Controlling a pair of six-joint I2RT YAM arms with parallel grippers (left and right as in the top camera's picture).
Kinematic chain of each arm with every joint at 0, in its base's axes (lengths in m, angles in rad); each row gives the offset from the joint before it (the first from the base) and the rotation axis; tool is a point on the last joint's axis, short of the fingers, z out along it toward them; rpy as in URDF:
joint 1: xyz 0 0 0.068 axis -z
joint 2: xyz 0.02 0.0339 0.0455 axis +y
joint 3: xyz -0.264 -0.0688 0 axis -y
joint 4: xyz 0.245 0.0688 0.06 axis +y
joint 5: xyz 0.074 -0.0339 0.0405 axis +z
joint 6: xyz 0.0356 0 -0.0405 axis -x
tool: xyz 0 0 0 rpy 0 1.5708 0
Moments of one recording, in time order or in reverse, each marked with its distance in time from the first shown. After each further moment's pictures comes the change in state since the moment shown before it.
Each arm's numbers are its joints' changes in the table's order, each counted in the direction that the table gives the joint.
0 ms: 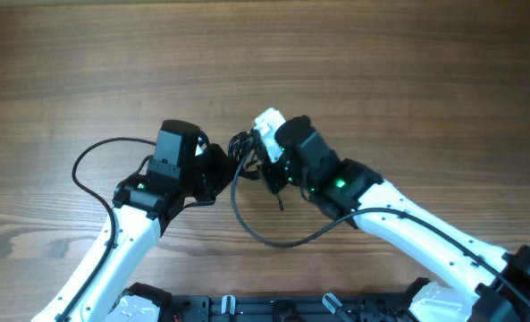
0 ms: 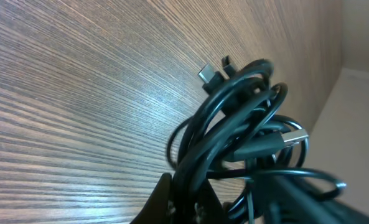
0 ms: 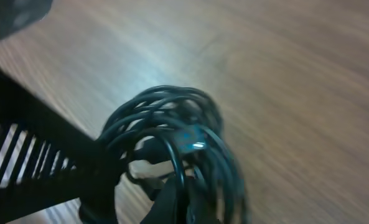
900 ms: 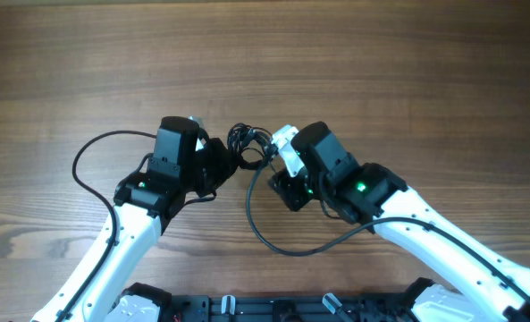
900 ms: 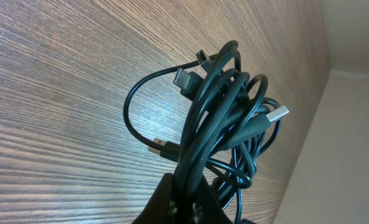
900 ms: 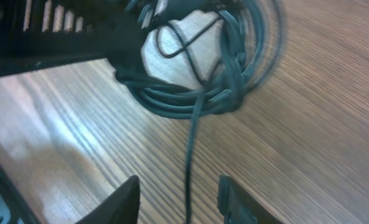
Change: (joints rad) left arm -0.001 0.013 -0.002 -0.075 0.021 -0.039; right arm 0.044 -0.103 0.004 0.303 0.124 -0.027
